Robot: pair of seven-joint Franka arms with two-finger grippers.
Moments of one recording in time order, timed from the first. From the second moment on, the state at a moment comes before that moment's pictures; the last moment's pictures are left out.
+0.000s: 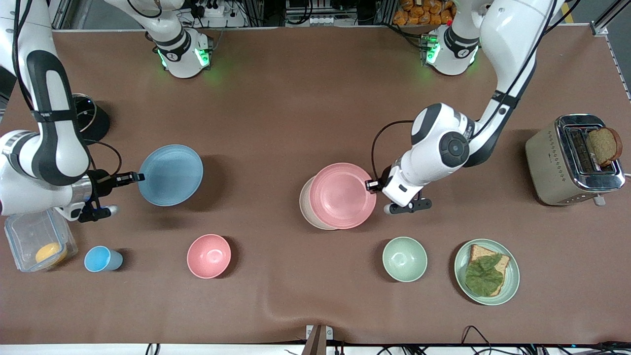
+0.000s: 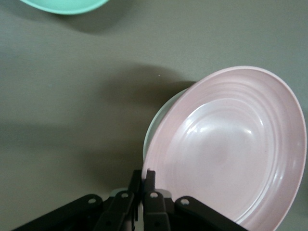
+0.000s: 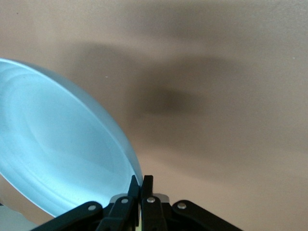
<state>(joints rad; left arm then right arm) -0.08 0.54 -0.46 -1.78 -0.12 2.38 -0.58 -0.11 0.49 -0.04 -1.67 0.26 1.66 -0.39</state>
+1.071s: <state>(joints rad) -0.16 0.68 -0.43 -1.77 -0.02 2.51 -0.67 0.03 0.50 -0.04 -1.64 0.27 1.66 -0.14</state>
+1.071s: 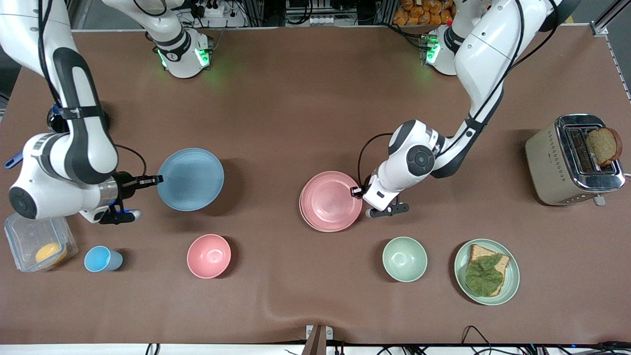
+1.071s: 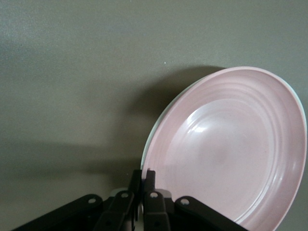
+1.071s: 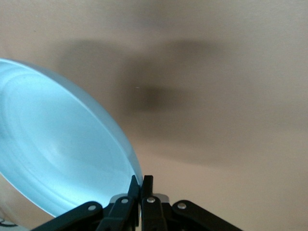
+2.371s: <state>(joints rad) 0.23 0.09 -0.41 -1.59 0.09 1.80 -0.36 0.42 0.67 -0.04 -1.49 0.54 1.84 0.30</state>
